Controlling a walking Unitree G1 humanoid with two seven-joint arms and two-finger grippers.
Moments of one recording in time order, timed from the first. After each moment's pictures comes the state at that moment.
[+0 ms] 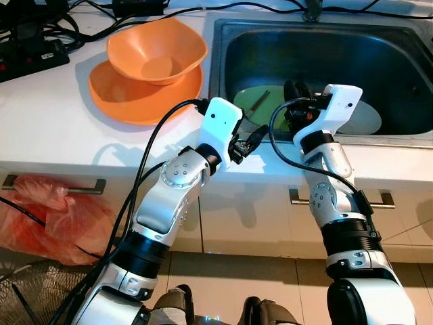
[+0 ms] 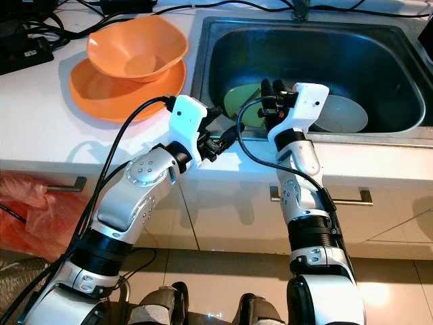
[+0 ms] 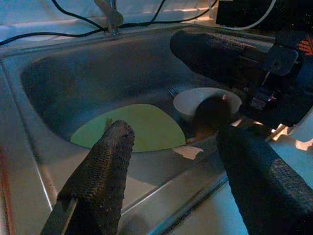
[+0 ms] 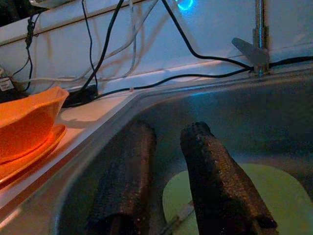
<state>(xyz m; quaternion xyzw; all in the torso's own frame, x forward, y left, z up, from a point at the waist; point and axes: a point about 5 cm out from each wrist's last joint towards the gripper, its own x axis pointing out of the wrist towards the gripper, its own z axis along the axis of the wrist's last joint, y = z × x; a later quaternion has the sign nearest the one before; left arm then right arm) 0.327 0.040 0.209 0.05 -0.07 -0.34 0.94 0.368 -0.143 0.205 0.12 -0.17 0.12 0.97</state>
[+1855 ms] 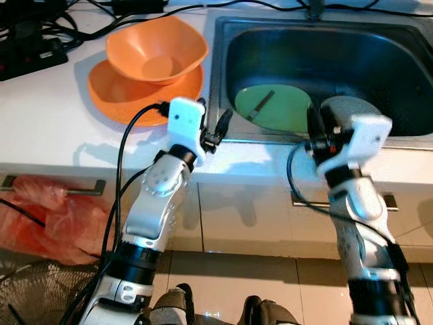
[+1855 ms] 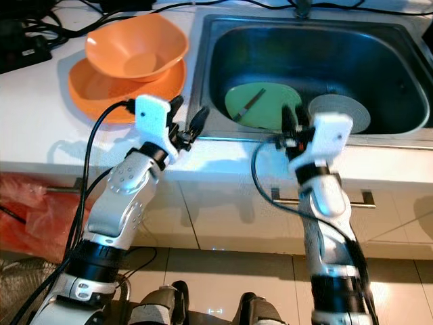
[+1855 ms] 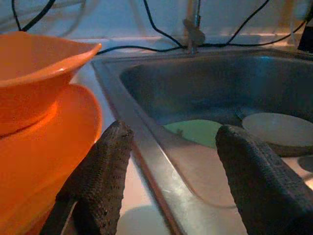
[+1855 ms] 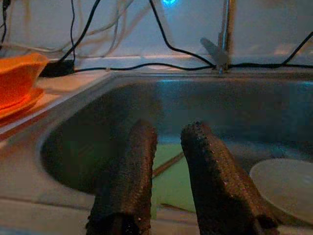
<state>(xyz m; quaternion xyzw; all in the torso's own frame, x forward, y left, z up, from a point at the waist) 0.333 0.078 0.202 0.01 -0.12 -0.21 0.97 0.304 -0.170 0.189 0.03 -0.16 0.06 0.98</state>
